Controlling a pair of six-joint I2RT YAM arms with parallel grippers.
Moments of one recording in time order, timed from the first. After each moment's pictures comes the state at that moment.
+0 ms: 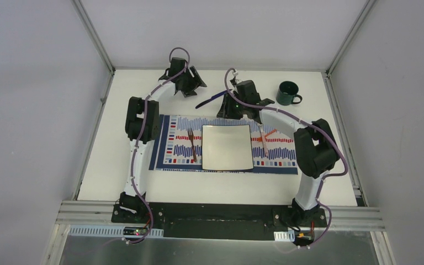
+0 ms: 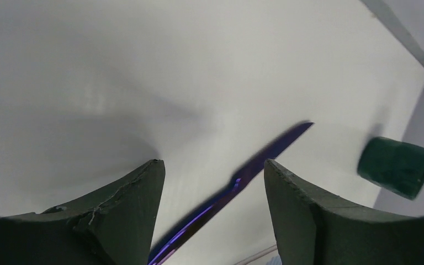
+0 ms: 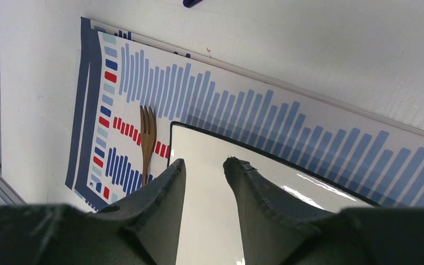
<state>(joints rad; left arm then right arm) -0.25 2.44 2.00 -0.15 0.33 -0.58 0.55 1.86 1.33 -0.21 -0.26 0.50</state>
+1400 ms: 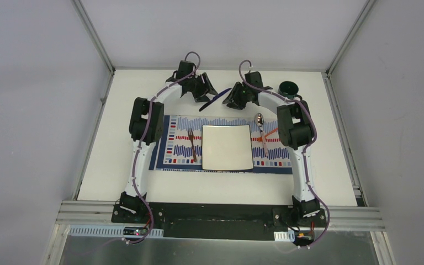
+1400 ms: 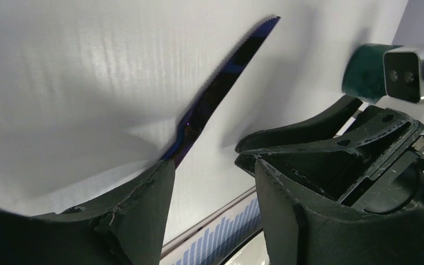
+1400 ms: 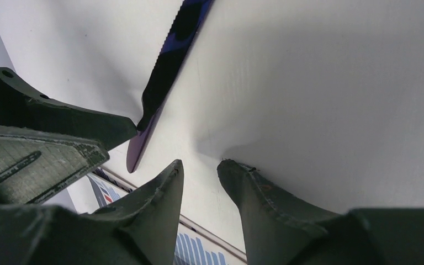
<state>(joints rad) -0.30 2.44 1.99 -0.23 0.55 -0.54 0.34 2.37 1.80 -0.25 -0.38 0.79</state>
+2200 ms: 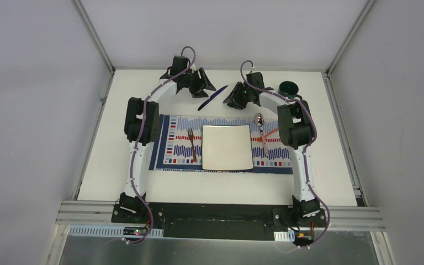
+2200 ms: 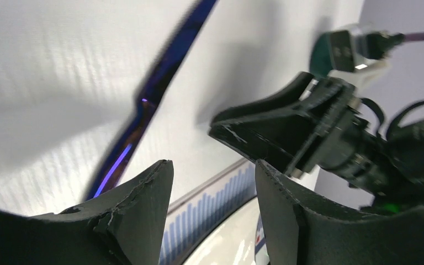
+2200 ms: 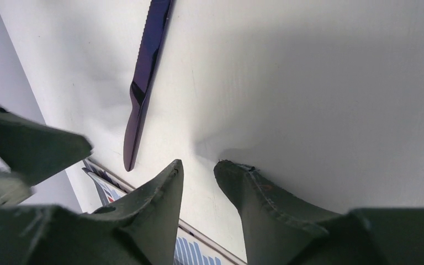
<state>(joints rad) -0.27 2.39 1.97 -0.21 0.63 -0.55 0.33 2.38 1.79 -0.21 -0.40 0.80</state>
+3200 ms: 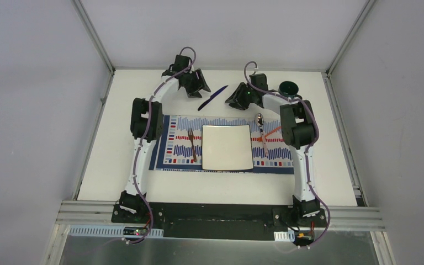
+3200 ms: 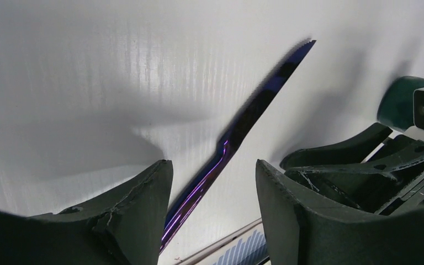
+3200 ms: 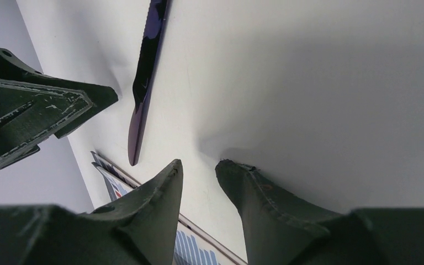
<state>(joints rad) -0.26 2.54 2.22 -0.45 0.46 -0.43 0.30 2.37 1.72 -0.12 -0.45 0.82</state>
